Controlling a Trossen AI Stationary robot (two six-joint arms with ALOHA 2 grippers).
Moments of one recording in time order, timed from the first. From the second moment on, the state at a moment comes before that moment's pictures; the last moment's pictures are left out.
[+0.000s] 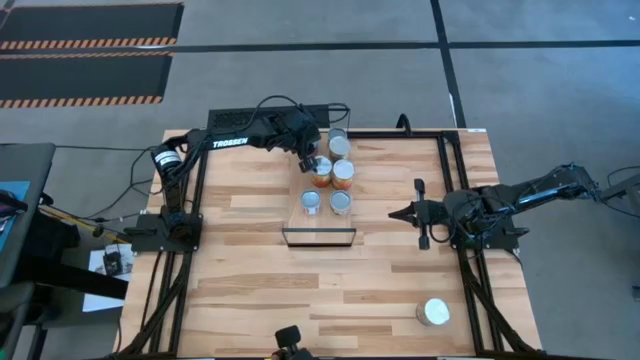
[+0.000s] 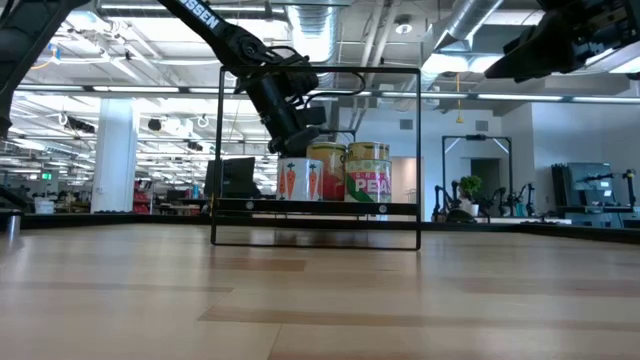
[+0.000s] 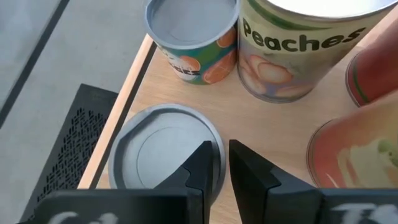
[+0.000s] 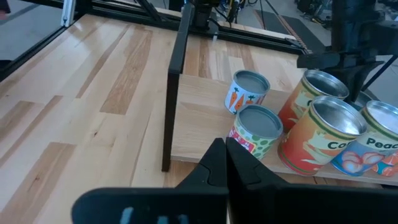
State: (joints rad) left arm 0.56 1.90 1.42 -0.43 -0.01 0.26; right arm 0.24 0.61 0.45 -0.20 0.29 -0.08
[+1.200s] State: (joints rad) left arm 0.55 1.63 1.26 -0.44 -0.06 0.26; right arm 0.19 0.68 0.45 -0.18 0.30 0.04
